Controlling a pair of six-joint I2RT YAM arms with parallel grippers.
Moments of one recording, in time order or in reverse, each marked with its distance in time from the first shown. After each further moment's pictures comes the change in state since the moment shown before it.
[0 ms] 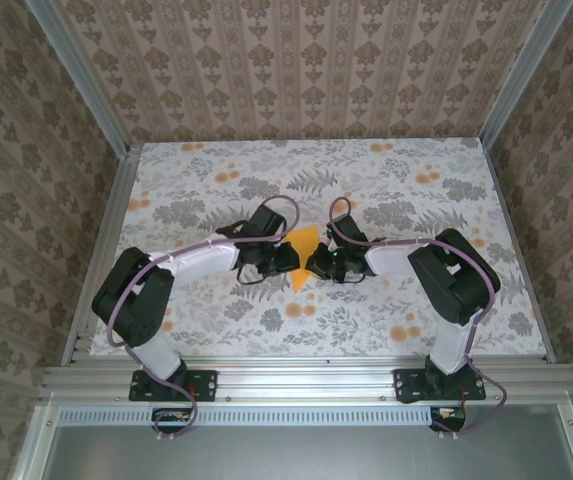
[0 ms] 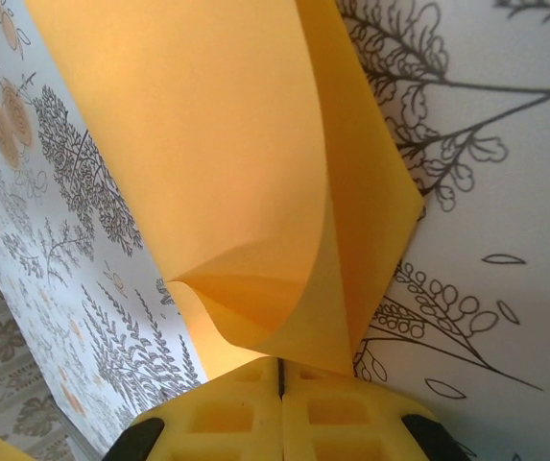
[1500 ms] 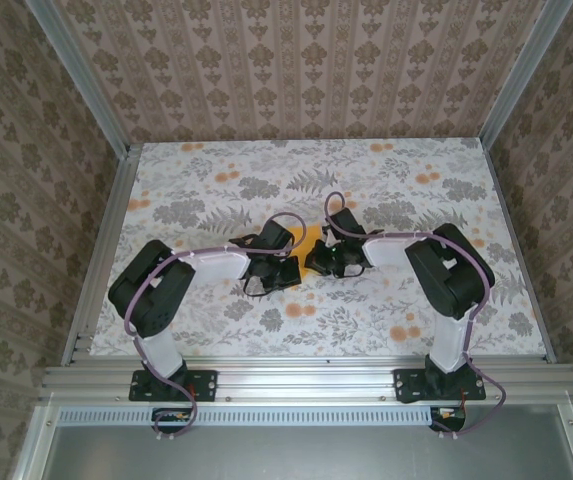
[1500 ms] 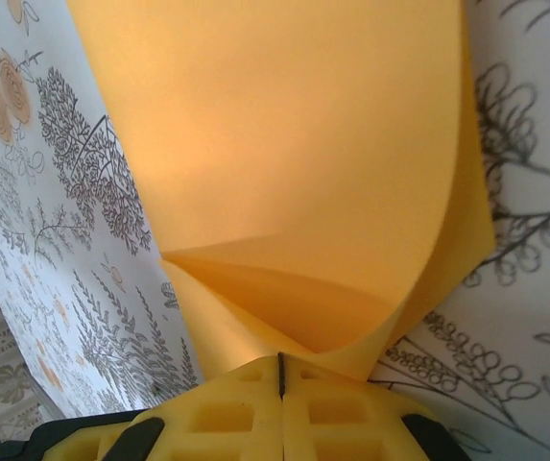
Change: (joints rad) left arm -0.043 0.100 -0.058 0.082 -0.020 -0.073; right arm -0.034 0.047 0.096 -0.114 -0.061 -0.157
